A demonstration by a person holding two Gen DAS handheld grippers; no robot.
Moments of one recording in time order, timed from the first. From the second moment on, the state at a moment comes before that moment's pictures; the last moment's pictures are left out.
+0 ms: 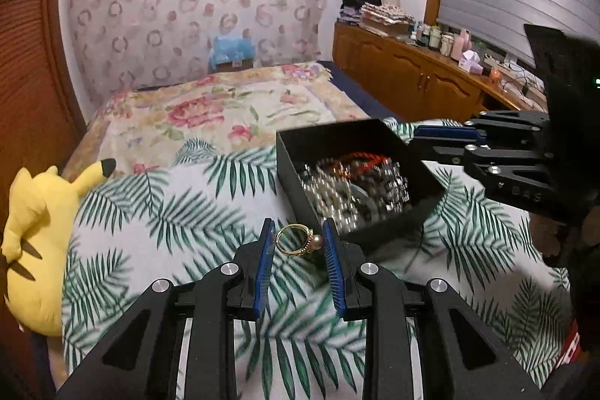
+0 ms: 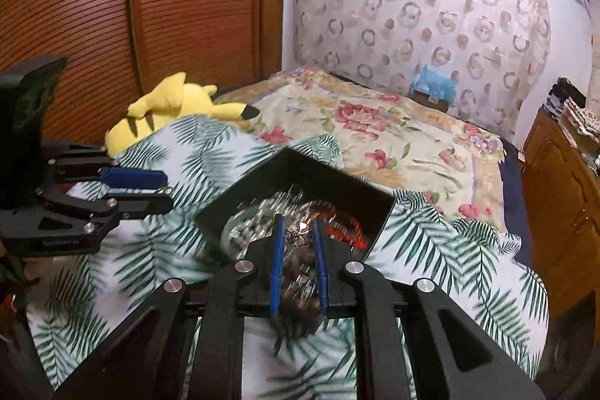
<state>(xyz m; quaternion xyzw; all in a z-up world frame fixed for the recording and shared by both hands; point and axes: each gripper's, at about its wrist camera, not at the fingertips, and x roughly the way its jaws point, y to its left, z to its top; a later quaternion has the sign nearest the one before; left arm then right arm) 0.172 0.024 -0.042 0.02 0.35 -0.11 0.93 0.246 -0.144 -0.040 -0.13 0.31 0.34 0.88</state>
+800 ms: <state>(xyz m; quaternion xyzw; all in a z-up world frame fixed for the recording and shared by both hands) 0.249 0.006 -0.034 0.02 0.35 -0.12 0.93 0.281 -0.157 -0.051 -0.09 0.32 0.31 0.89</state>
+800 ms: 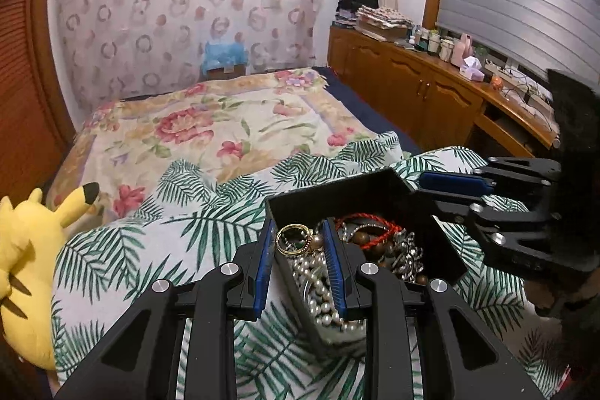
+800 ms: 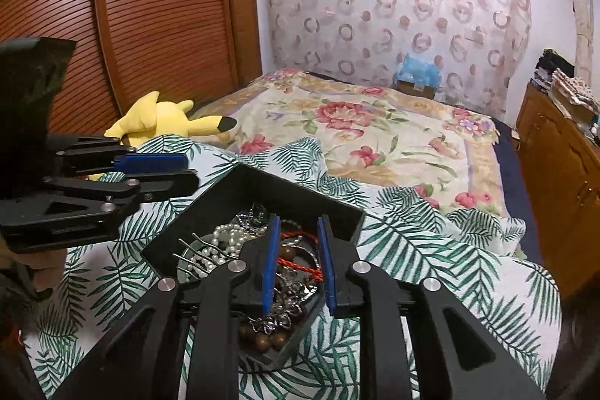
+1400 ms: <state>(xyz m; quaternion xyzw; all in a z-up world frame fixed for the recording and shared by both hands) 0.251 -0.007 -0.038 0.01 0.37 -0.12 0.92 0.250 -0.195 -0.056 -0.06 0.32 0.26 0.91</state>
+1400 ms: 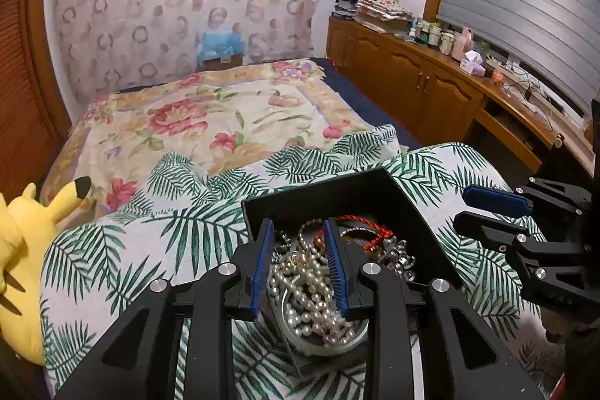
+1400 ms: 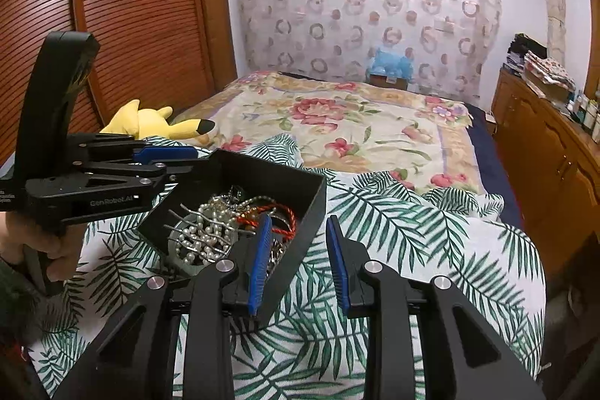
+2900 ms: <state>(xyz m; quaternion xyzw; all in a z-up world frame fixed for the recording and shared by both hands) 0.046 0.000 0.014 0.01 0.29 -0.01 0.96 0.079 -0.218 -0.009 -0.01 0.22 0.17 0.96</state>
